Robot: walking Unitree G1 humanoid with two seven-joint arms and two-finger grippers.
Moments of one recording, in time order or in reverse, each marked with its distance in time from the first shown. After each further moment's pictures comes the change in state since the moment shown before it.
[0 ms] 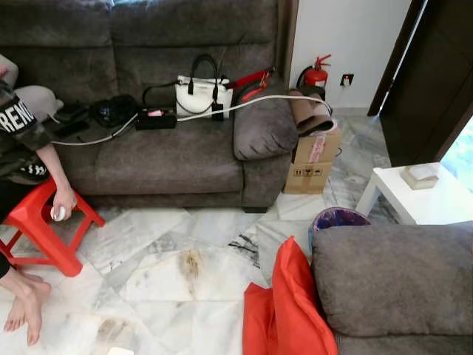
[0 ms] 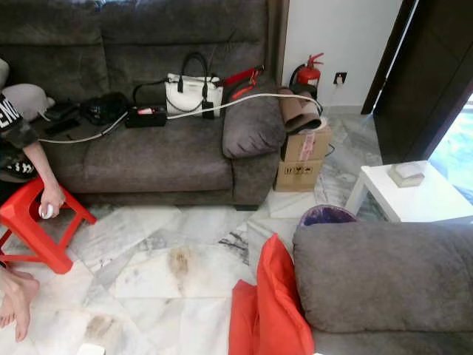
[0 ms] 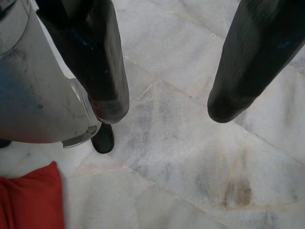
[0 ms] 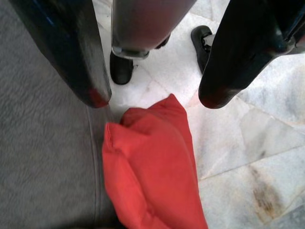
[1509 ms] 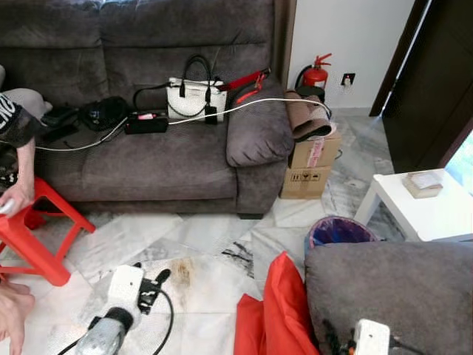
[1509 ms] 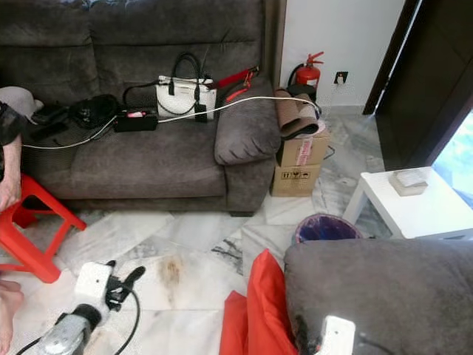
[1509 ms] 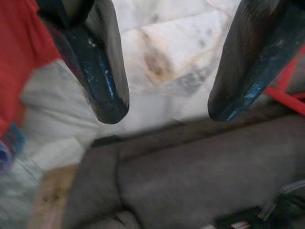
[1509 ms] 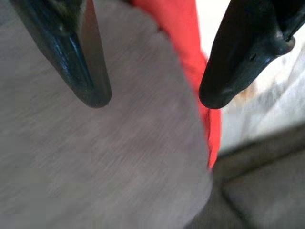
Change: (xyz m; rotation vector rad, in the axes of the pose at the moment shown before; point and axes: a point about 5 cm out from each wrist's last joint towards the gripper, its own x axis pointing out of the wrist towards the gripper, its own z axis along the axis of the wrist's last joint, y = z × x) left arm -0.045 0.014 0.136 0.034 -0.866 0.039; right arm -0.005 -0.017 0.077 0.093 -0.462 0.068
